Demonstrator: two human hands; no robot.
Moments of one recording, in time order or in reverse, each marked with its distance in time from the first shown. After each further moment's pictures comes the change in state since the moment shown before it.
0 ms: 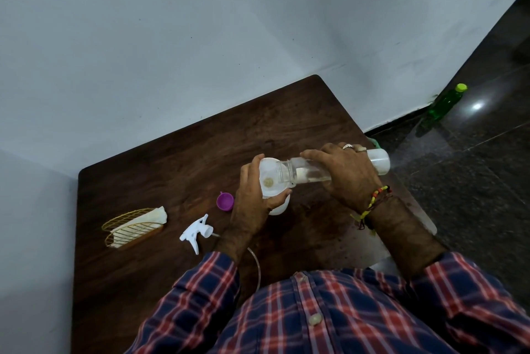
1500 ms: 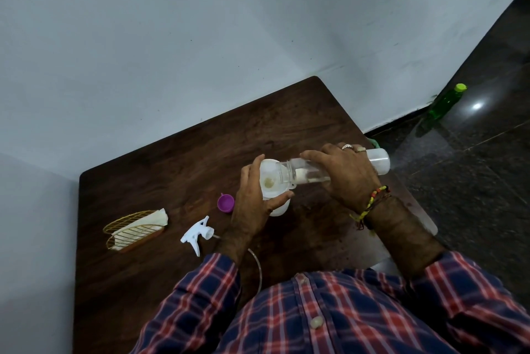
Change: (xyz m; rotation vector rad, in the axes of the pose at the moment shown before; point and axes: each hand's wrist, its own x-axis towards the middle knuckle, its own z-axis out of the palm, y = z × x) left_hand -0.001 0.002 -0.003 -0.008 -0.017 0.011; right_hand 0.001 -0.002 -0.001 -0.011 0.002 0.002
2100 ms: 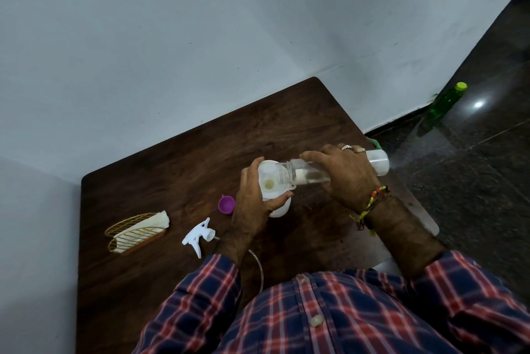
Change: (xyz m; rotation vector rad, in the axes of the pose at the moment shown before) left_hand 0.001 0.000 0.000 -0.037 0.015 -0.010; right_hand 0.001 -0.001 -0.002 0.028 -0.014 0.018
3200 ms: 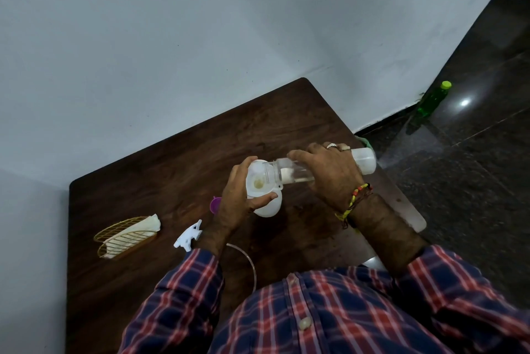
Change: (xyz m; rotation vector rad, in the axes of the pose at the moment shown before) left_hand 0.013 -0.015 -0.013 -0.001 -0.144 0.103; right_hand -0.005 -0.012 -0.017 0.016 -0.066 0.023
